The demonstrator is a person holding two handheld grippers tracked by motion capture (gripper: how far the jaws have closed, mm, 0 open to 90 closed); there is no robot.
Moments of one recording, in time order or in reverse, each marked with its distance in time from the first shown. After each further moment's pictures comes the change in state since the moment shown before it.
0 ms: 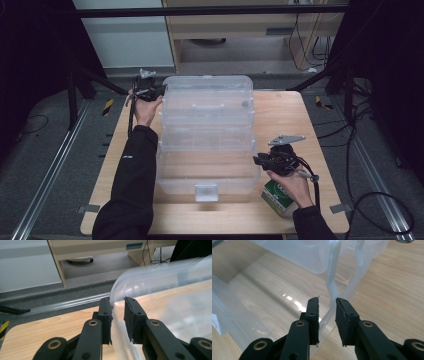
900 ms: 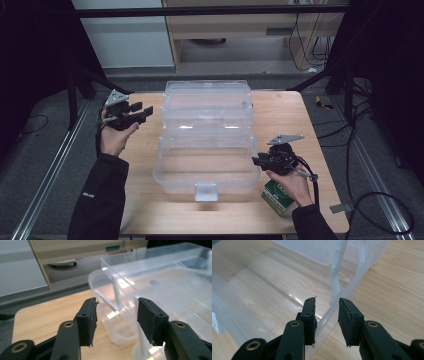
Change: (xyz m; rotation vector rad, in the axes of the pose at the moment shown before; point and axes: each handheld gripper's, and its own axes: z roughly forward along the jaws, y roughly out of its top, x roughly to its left) left arm -0.005 -0.042 -0.137 0.003 -0.155 0.075; right arm -0.001 0.001 0.003 0.019 0.004 0.002
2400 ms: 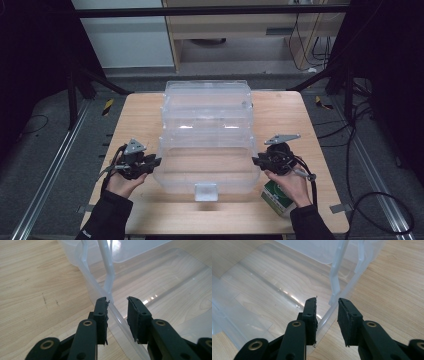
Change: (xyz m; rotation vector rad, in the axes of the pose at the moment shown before) left arm -0.066 -0.092 -0.022 0.271 -0.066 0.036; right arm 0.006 0.004 0.000 0.030 -0.045 -0.016
